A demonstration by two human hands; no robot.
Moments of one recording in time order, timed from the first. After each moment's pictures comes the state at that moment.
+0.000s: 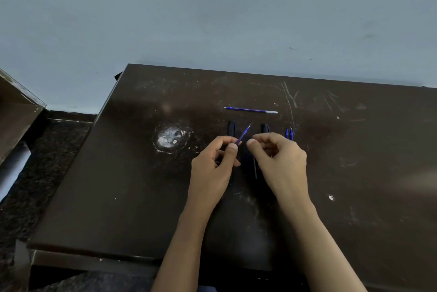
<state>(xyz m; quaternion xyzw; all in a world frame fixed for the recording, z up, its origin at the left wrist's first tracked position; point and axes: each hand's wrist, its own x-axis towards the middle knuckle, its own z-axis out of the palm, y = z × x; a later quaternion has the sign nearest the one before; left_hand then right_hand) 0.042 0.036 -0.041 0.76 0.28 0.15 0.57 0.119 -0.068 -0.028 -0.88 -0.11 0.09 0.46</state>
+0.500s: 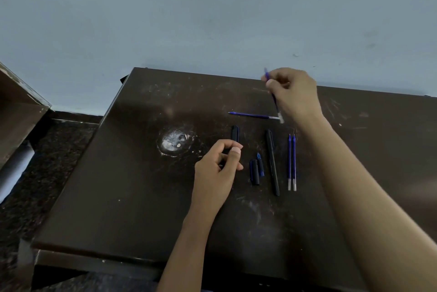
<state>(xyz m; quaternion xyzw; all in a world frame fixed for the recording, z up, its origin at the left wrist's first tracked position) 0.042 0.036 -0.041 0.76 0.28 0.17 0.57 0.228 -0.027 0.020 -0.85 -0.22 0.07 0.47</state>
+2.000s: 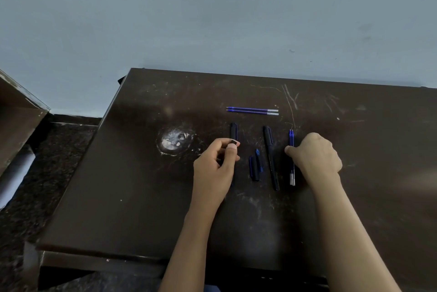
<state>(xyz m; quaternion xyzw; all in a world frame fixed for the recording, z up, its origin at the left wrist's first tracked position) 0.044 0.035 -0.040 0.75 0.31 0.17 0.56 0.179 -0.086 -0.023 -0.97 0.06 0.19 0.16</state>
